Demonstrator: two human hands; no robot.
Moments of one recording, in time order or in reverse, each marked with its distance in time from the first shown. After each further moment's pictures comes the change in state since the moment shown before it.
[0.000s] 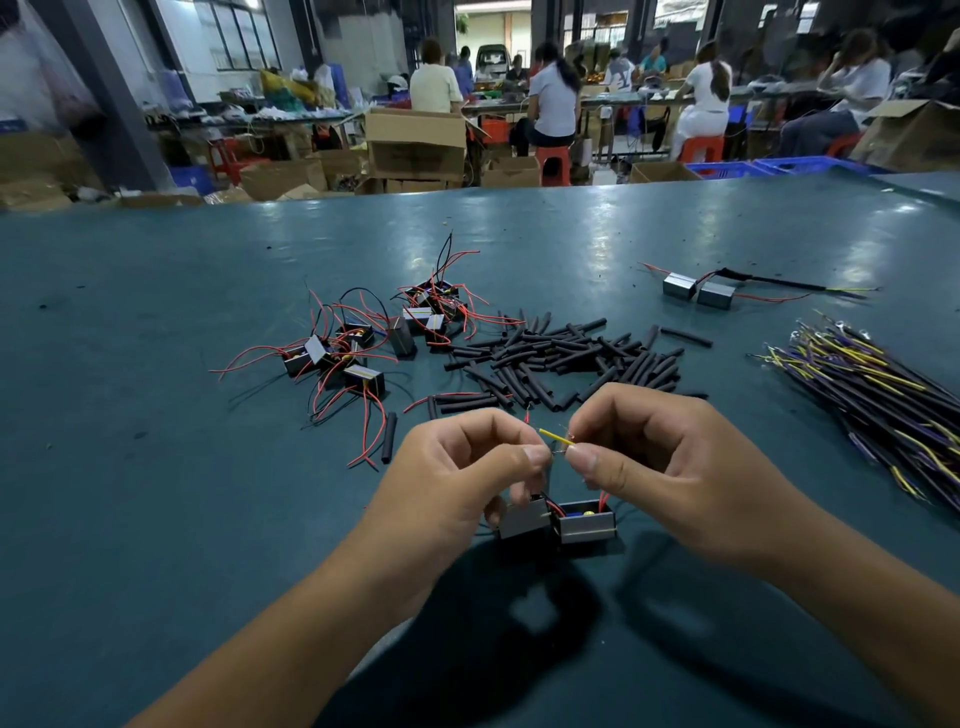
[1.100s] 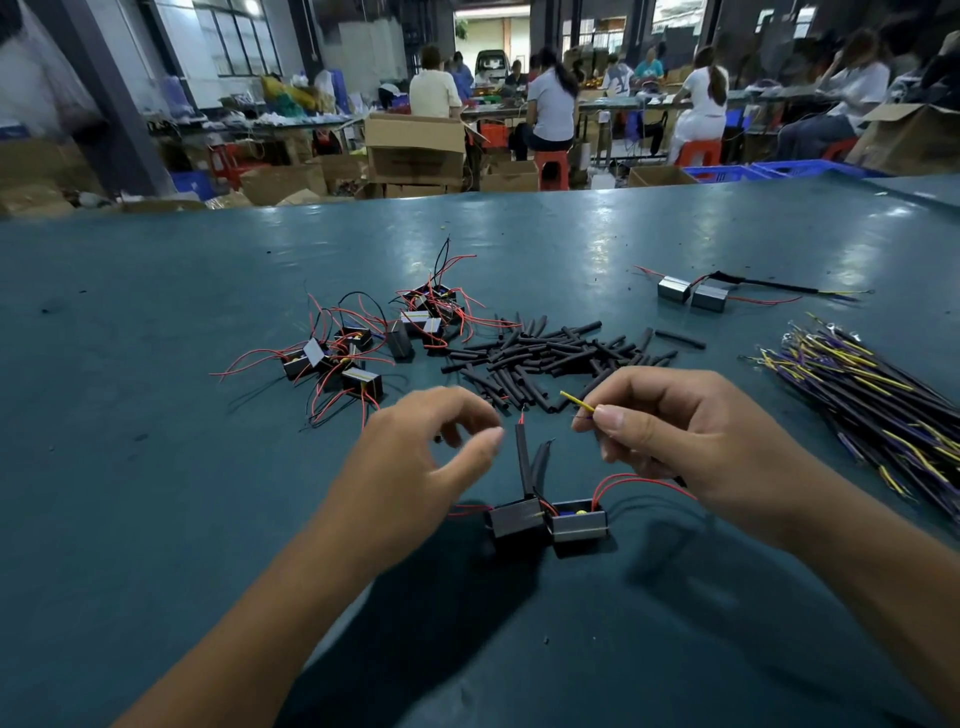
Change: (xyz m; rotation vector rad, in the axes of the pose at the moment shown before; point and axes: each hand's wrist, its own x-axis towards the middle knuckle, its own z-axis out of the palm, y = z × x) left_hand 0.007 0.006 -0.025 0.857 0.163 0.300; right_hand 0.004 -0.005 -0.024 0.115 -0.007 0.150
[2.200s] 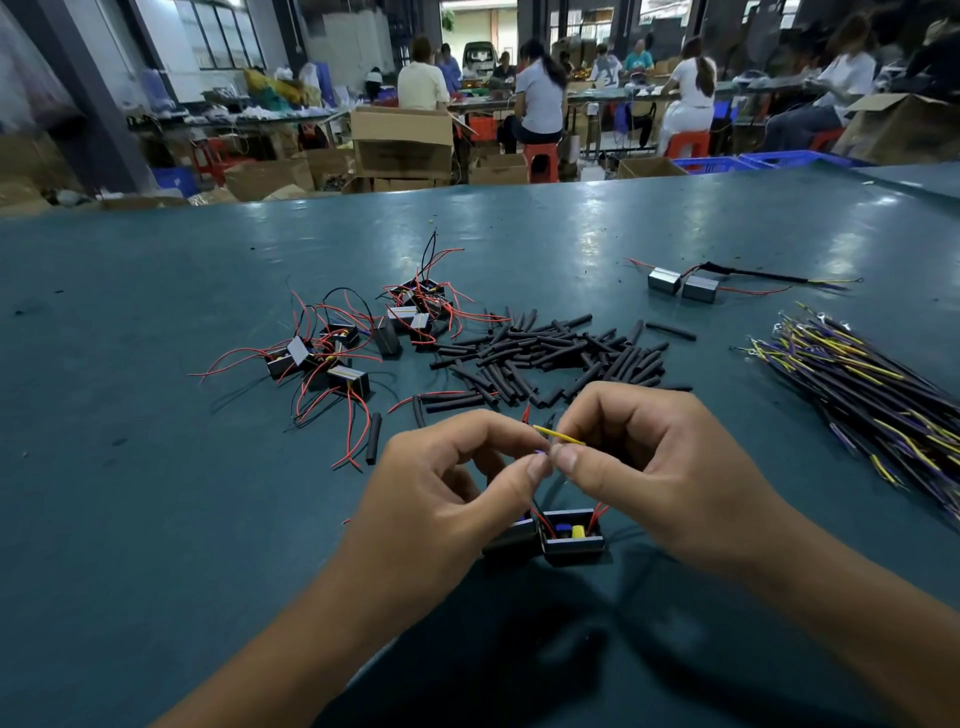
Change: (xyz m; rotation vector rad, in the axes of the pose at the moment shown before) left_hand -0.018 0.027 0.016 -0.473 -0.031 0.023; right_hand -0.010 -0.001 0.031 -0.042 0.077 -0.129
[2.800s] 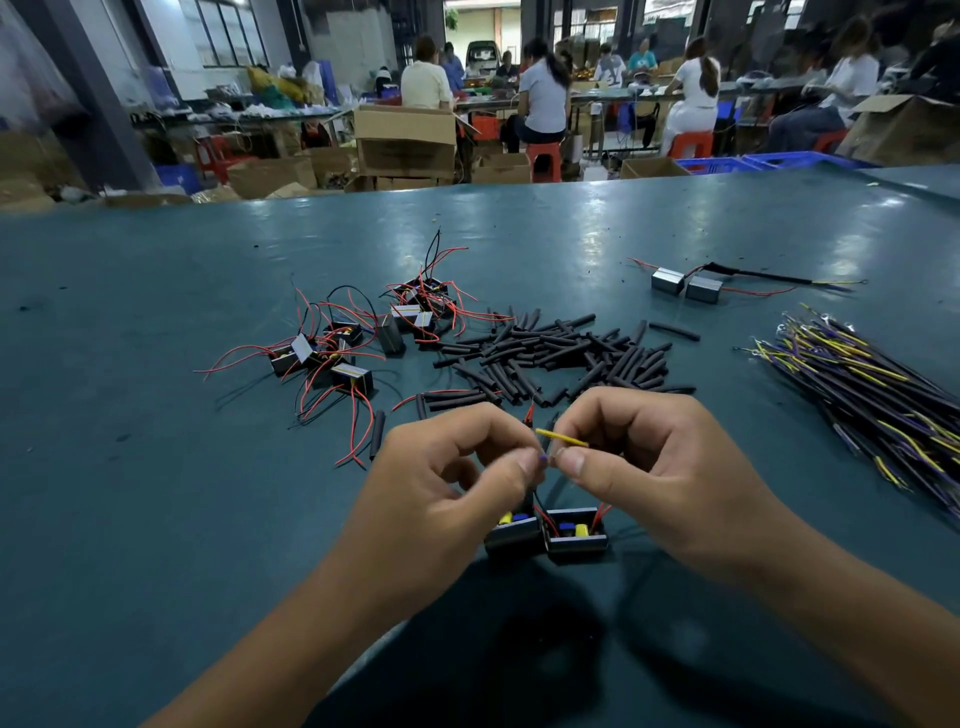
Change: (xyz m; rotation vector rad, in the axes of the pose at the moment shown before) left_hand 0.003 0.002 -0.002 -0.011 -0.028 0.031; right_hand 0.000 0.001 0.001 0.037 -0.022 -0.004
